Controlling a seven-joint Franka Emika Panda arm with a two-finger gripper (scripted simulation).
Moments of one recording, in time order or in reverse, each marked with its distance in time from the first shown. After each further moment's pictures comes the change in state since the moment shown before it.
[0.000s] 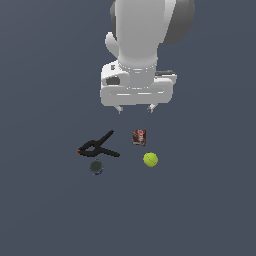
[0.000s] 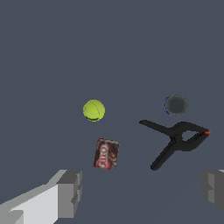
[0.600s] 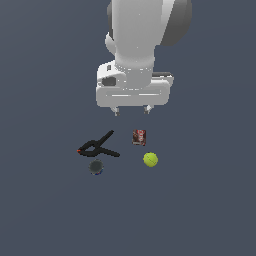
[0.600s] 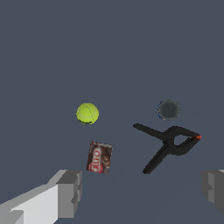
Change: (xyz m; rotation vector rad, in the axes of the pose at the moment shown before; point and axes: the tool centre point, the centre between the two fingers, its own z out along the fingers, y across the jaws) arm 0.008 0.012 -0.002 -0.028 0.014 -0.018
